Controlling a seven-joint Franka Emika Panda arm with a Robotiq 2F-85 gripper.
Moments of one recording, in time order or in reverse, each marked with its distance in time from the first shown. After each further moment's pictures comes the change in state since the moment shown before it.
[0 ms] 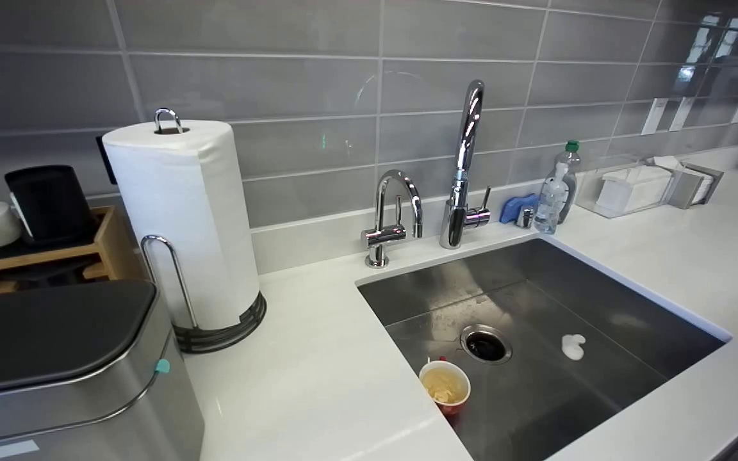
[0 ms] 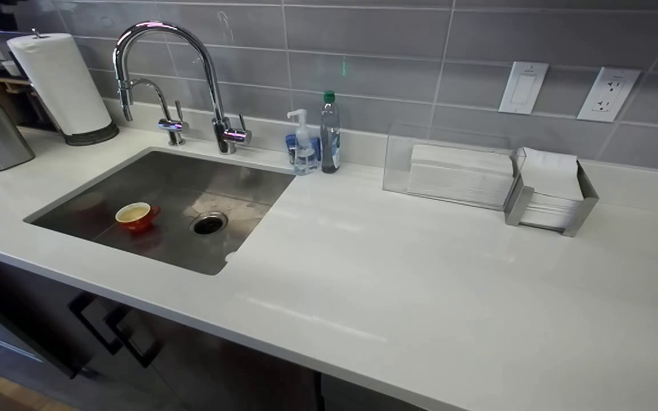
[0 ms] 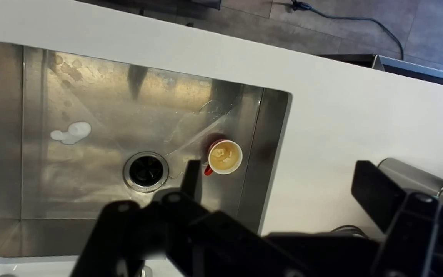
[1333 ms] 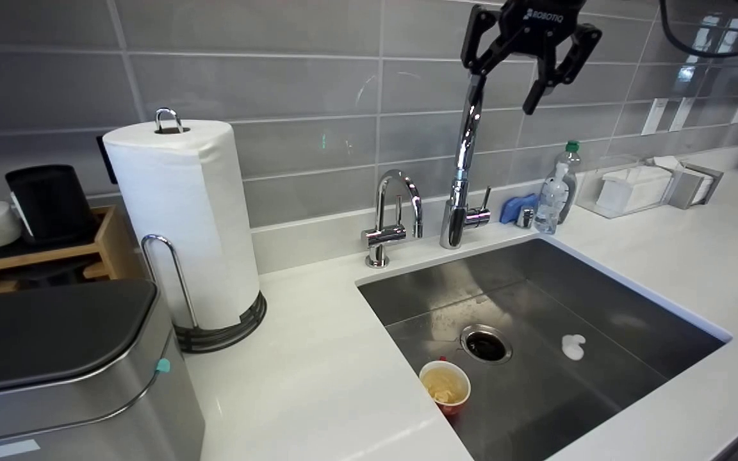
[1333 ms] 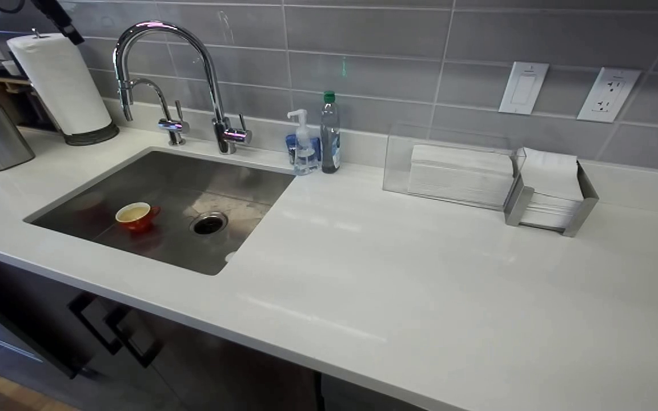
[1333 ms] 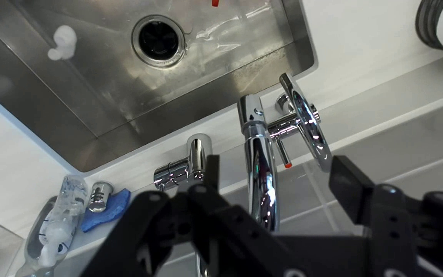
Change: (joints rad) arm -0.008 0.425 0.335 0.210 -0.423 0.598 1.088
